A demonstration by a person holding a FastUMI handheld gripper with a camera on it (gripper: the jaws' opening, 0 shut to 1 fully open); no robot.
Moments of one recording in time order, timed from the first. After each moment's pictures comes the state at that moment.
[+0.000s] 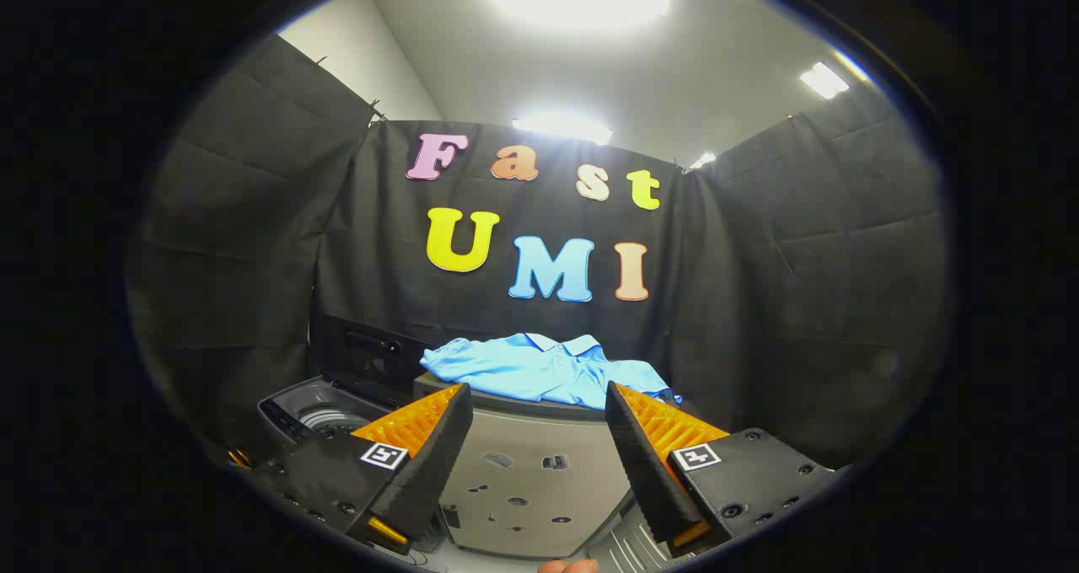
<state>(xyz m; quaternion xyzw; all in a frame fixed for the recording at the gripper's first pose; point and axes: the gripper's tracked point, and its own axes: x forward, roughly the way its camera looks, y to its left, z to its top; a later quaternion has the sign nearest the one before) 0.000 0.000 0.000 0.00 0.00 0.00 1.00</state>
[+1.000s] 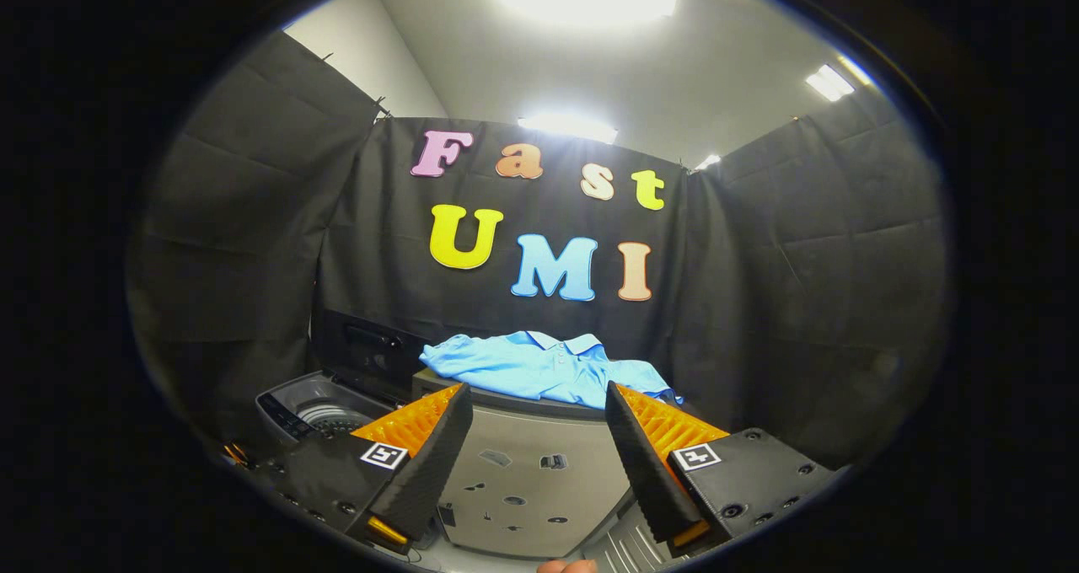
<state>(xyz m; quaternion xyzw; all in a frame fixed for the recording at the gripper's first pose) 0.002 -0.006 -0.003 0.00 0.00 0.00 1.00</state>
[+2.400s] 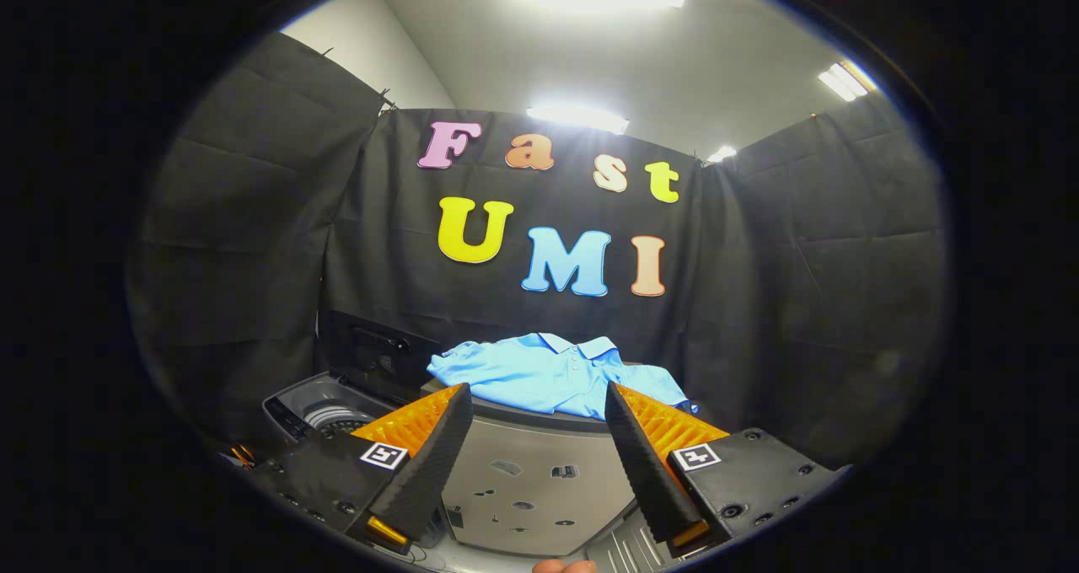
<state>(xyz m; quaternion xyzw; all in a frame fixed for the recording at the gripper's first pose) 0.041 0.003 0.023 0.00 0.03 0.03 1.00</state>
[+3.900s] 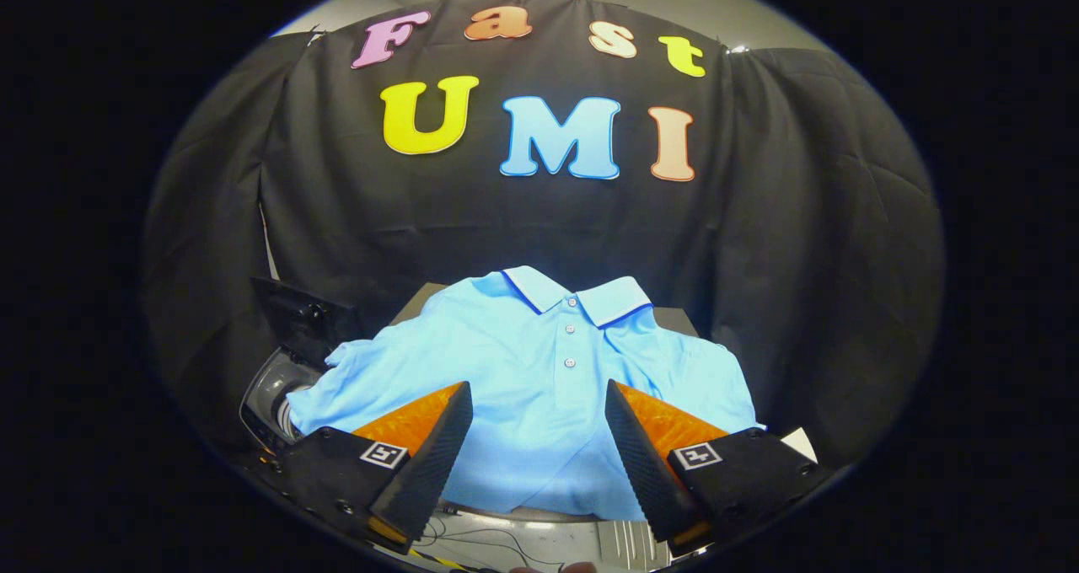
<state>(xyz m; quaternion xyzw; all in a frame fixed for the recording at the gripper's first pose) 0.284 -0.024 -0.041 0.02 0.28 0.03 0.96</state>
